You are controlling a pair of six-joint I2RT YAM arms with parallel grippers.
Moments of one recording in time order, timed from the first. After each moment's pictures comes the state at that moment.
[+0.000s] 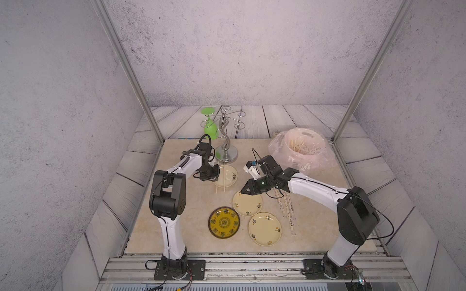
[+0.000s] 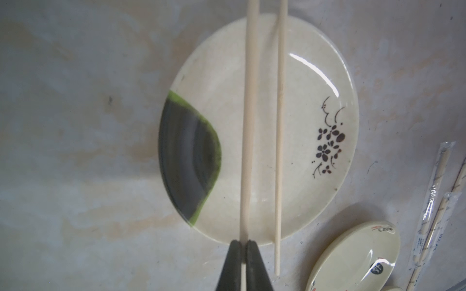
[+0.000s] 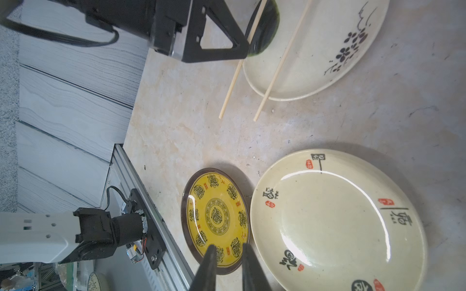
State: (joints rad) left arm -0.22 2.00 1.51 -0.83 0.30 -0.25; right arm 0.70 1.71 1.25 -0.44 -0.55 0.42
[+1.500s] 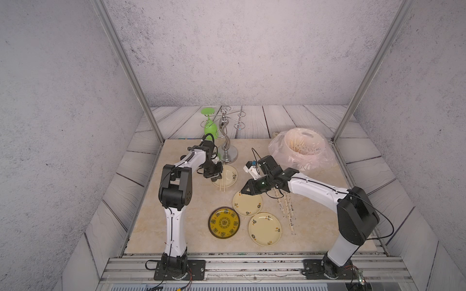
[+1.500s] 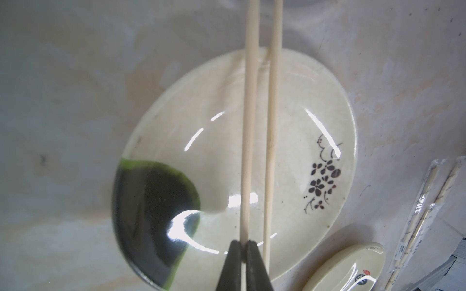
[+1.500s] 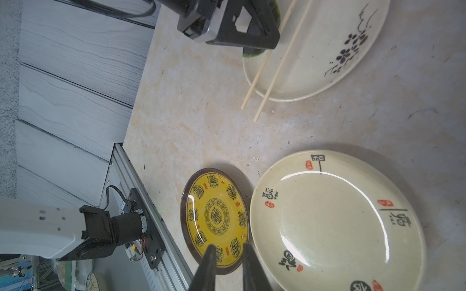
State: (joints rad) left arm -0.22 2.18 1.70 -0.92 0.37 -0.26; right arm 0.70 1.71 1.25 -0.44 -0.55 0.41
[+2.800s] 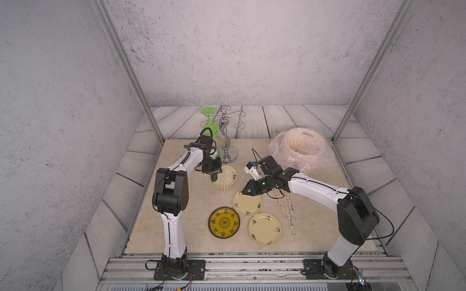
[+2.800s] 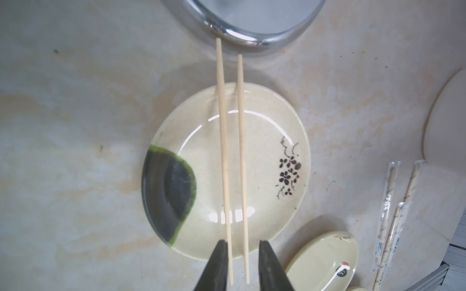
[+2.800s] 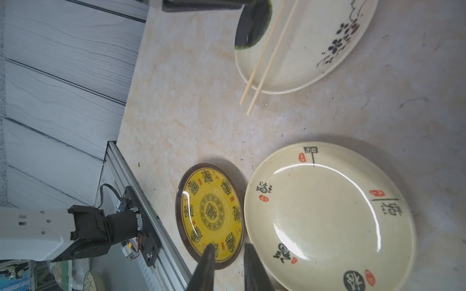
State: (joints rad) left arm -0.22 2.02 1.66 -0.90 0.34 -0.29; right arm 0.70 1.71 1.25 -0.48 -0.52 0.41
